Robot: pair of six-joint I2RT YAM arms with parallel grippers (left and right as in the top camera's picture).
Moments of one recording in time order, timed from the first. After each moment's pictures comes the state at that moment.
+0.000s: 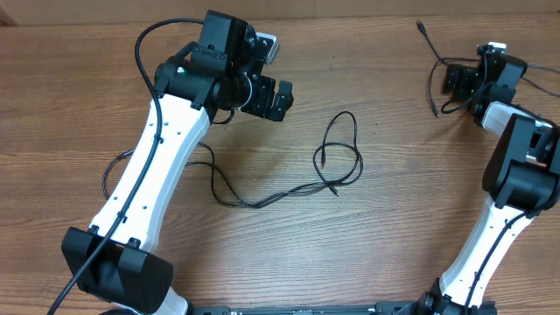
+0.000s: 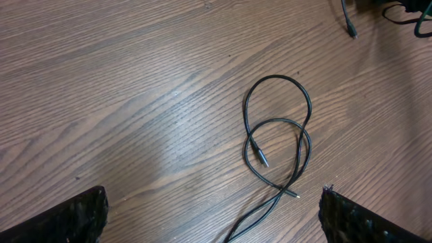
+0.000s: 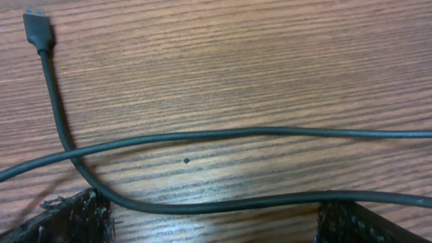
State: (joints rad) left arm -0.34 1.75 1.75 -1.00 0.28 -0.04; right arm -0.36 2.40 1.54 0.22 -0.14 -0.10
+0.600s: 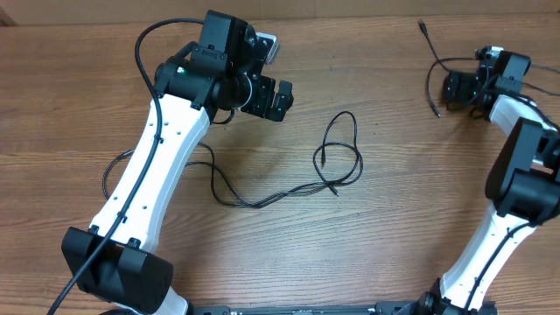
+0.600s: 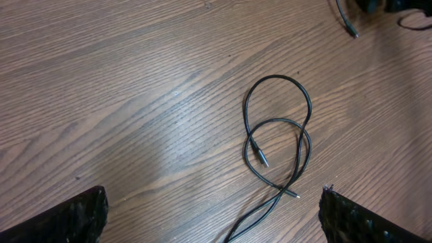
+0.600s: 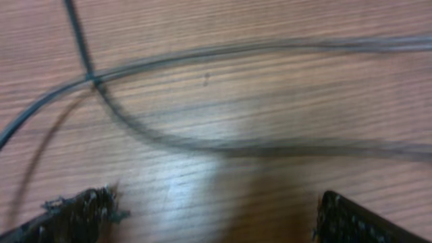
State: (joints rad) left arm -0.34 1.75 1.75 -1.00 0.28 -0.04; right arm -0.36 2.28 1.55 -0.17 -0.15 -0.12
